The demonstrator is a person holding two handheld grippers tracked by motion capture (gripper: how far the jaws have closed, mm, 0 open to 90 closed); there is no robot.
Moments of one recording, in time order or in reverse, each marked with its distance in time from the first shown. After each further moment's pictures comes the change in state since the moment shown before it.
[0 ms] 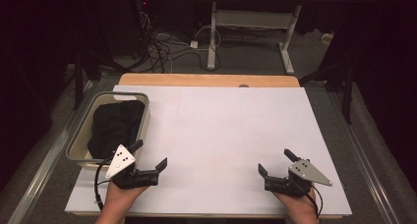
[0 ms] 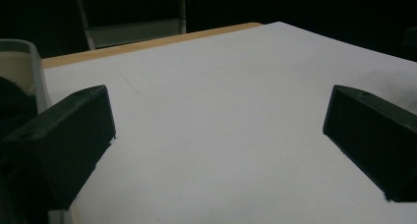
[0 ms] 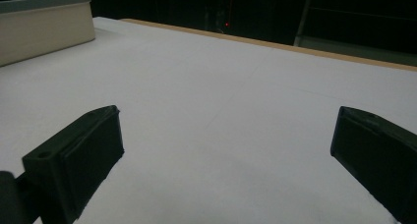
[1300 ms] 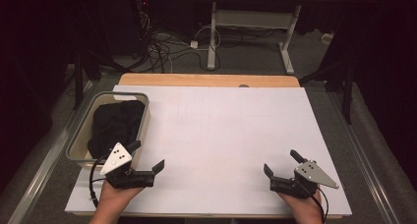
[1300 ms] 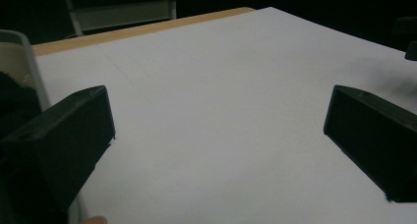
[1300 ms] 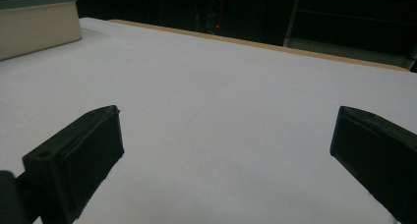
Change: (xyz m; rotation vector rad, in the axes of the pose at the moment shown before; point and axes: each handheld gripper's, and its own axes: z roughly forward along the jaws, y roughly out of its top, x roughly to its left) left arm 0.008 0.012 -0.015 0.063 -0.042 -0.025; right arm -0.010 -0.005 -0.008 -0.007 -0.037 -0.003
